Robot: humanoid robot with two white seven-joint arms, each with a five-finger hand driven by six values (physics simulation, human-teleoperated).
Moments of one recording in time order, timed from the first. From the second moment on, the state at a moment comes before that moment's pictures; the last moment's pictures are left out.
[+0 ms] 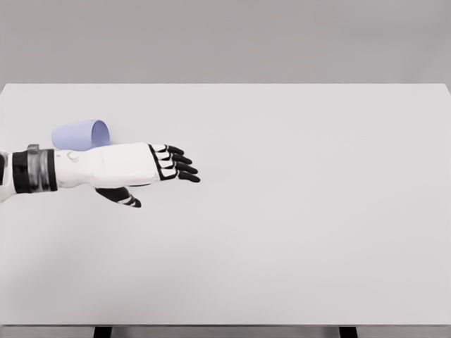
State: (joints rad) left arm -0.51 0.83 -0.57 -1.76 -0.24 -0.61 -0.61; right arm -0.01 0.00 -0.08 -0.01 0.07 -0.06 0.08
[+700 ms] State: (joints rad) left arm -0.52 1.23 -0.52 -1.73 -0.06 -0.43 -0.34; right arm -0.01 0.00 -0.08 -0.01 0.07 -0.06 0.08
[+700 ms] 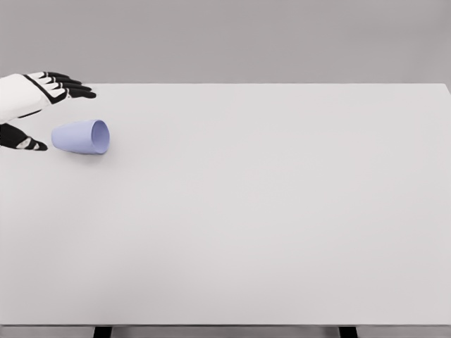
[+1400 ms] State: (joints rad) left arm -0.66 0.94 -0.69 -1.54 -0.06 0.11 -0.49; right arm -0.01 0.00 -0.08 -0.01 0.07 -0.06 0.08
